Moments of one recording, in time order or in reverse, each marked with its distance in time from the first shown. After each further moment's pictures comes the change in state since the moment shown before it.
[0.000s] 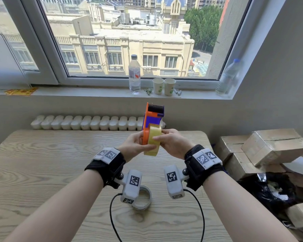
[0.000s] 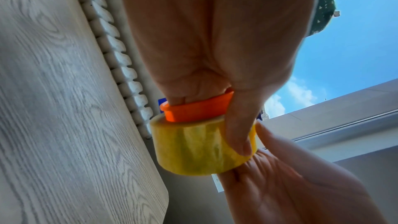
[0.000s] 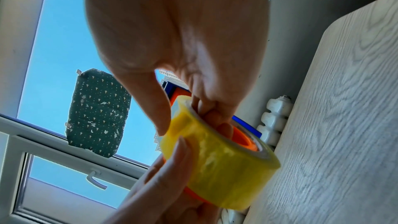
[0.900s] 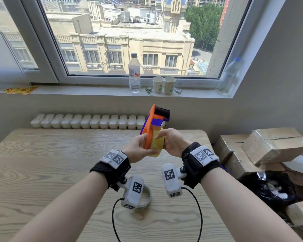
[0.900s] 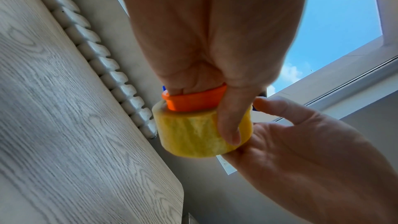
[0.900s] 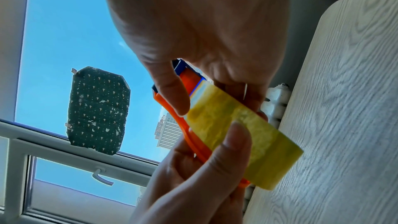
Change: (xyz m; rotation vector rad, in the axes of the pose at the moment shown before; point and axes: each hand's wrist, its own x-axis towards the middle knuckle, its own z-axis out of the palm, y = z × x) left_hand 0.002 -0.013 0.011 0.205 0.060 0.028; right_hand 0.003 -0.003 0.007 -0.037 0.183 0.166
